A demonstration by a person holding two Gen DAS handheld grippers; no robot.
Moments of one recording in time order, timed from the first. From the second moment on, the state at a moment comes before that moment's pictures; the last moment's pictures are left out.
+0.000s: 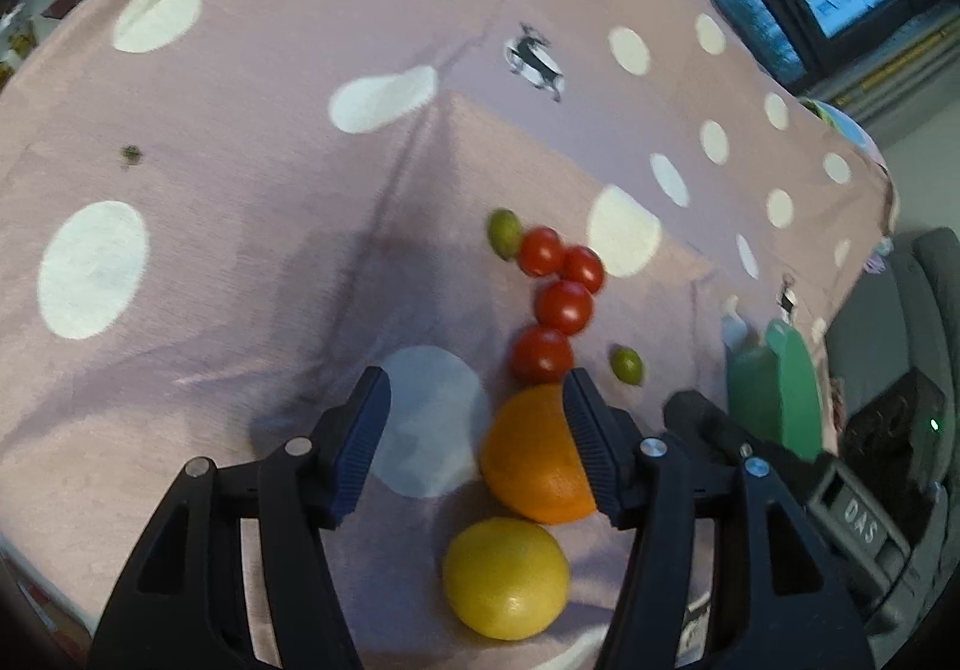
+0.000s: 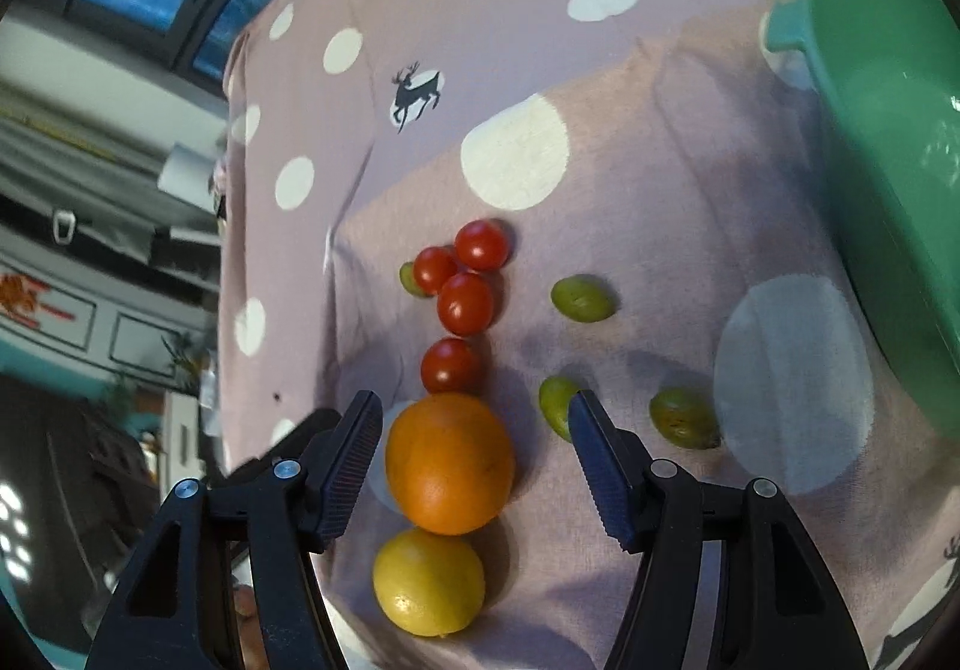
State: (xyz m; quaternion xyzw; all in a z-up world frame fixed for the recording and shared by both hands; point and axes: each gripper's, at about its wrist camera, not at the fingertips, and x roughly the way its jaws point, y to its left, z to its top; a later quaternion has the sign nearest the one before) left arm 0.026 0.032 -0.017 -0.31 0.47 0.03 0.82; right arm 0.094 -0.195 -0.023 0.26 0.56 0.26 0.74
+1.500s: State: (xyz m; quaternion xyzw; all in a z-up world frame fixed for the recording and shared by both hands) left arm 0.044 -0.039 -0.024 -0.20 0.50 -0.06 0.84; right arm 0.093 -0.173 -0.033 0.29 0.57 0.31 0.70
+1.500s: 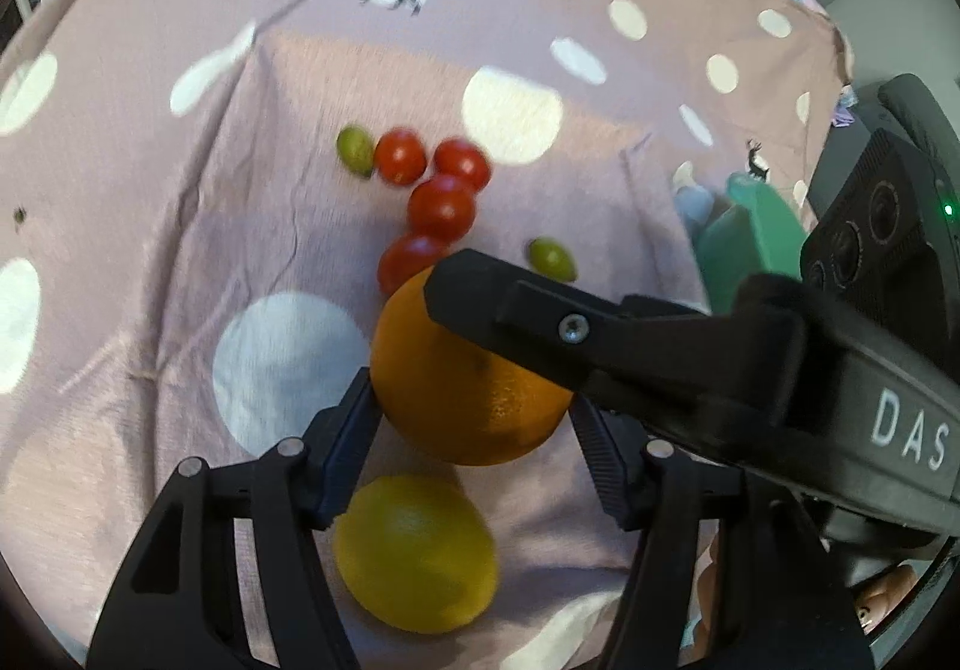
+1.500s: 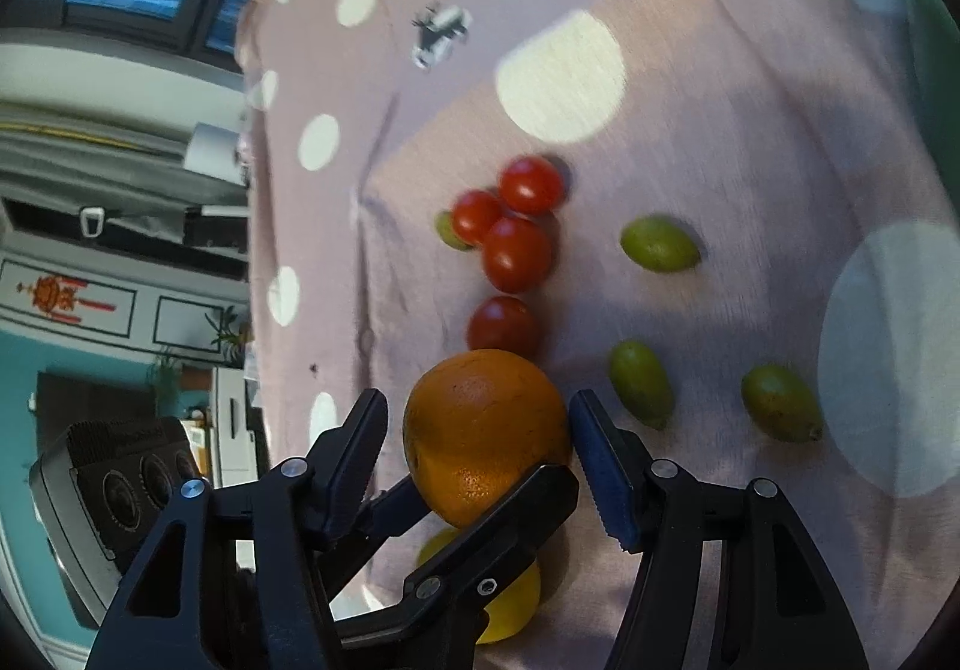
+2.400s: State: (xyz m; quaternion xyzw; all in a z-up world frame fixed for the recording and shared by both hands) left arm 0.035 -0.113 0.037 -0.12 0.35 -0.13 0.92; right arm 0.066 -0.264 0.043 0.32 0.41 0.28 0.81
